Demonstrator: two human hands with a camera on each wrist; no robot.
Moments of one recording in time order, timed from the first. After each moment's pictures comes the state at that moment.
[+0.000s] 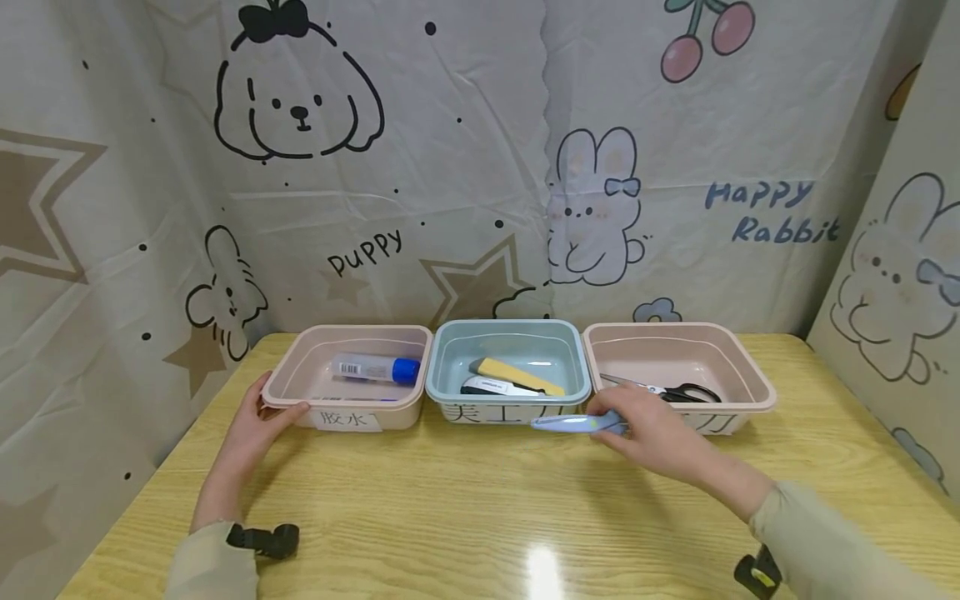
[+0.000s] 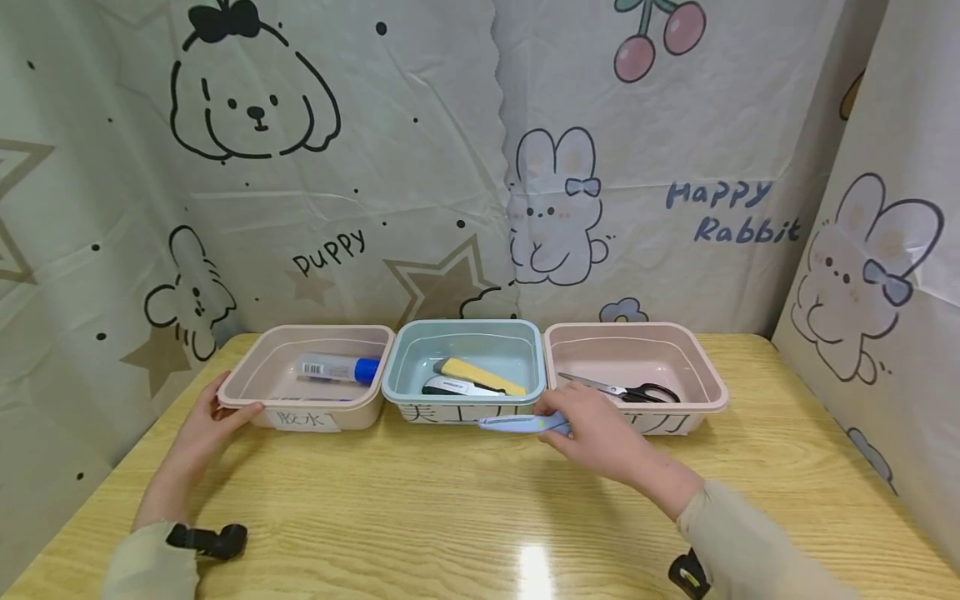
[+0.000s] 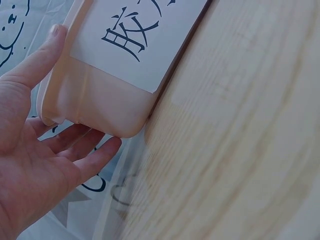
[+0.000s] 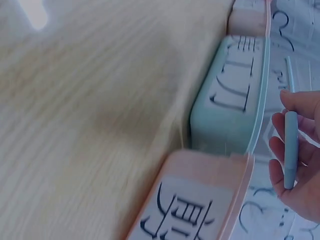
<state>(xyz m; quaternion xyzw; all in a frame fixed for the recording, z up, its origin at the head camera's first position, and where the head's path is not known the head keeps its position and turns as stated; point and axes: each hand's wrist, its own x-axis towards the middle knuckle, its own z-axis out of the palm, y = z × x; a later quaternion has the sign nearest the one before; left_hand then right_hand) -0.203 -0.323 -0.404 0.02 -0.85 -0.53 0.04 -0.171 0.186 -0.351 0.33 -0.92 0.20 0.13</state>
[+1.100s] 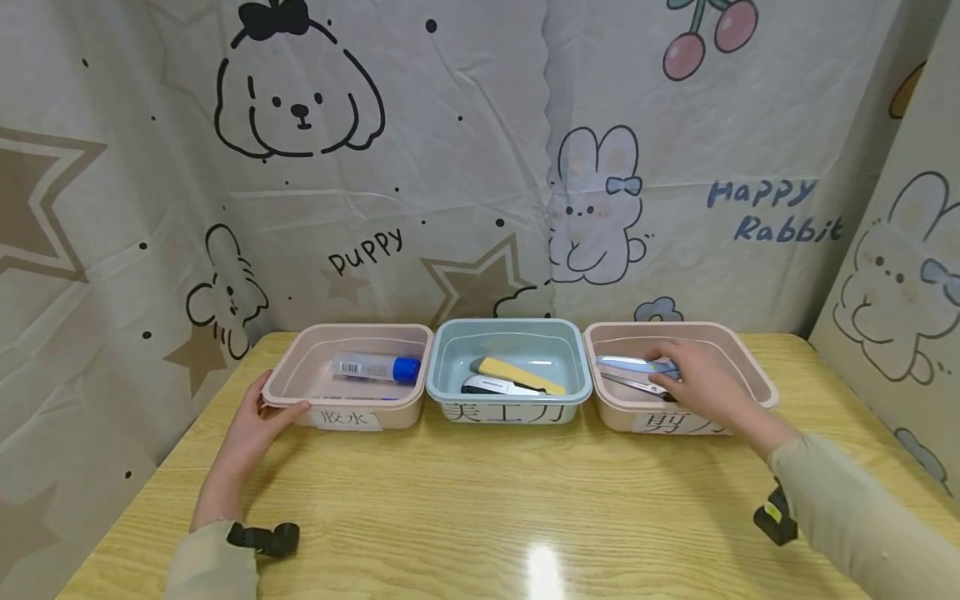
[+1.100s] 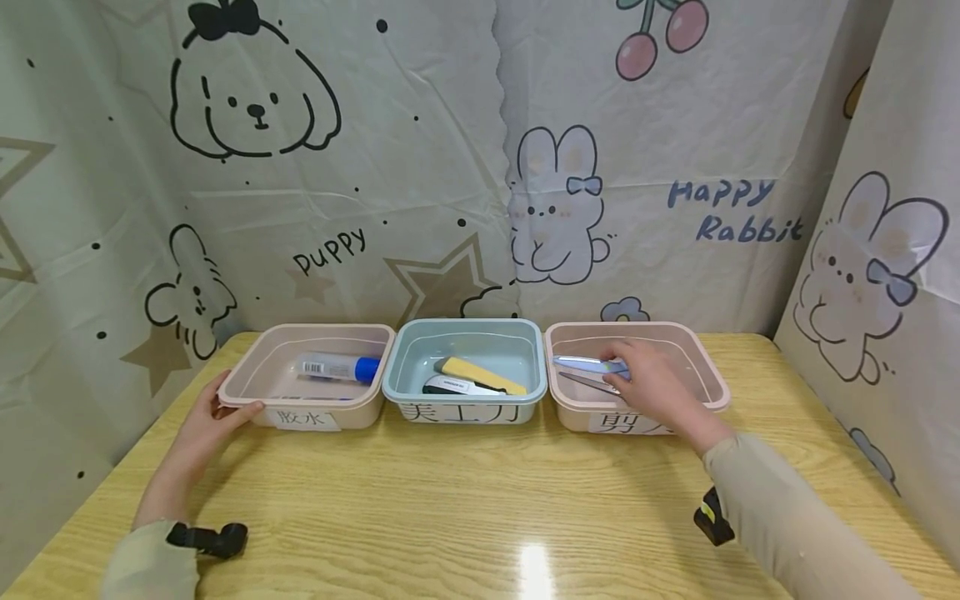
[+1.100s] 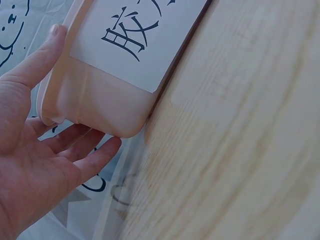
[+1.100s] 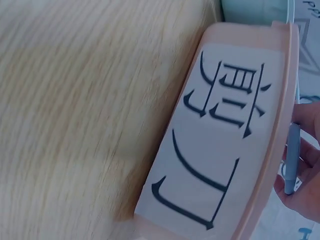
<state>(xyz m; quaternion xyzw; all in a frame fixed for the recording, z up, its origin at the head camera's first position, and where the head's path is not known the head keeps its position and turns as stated) -0.201 -0.321 -0.401 0.03 -0.85 -0.52 0.04 -0.231 0.256 -0.356 0.23 -0.95 0.15 0.17</state>
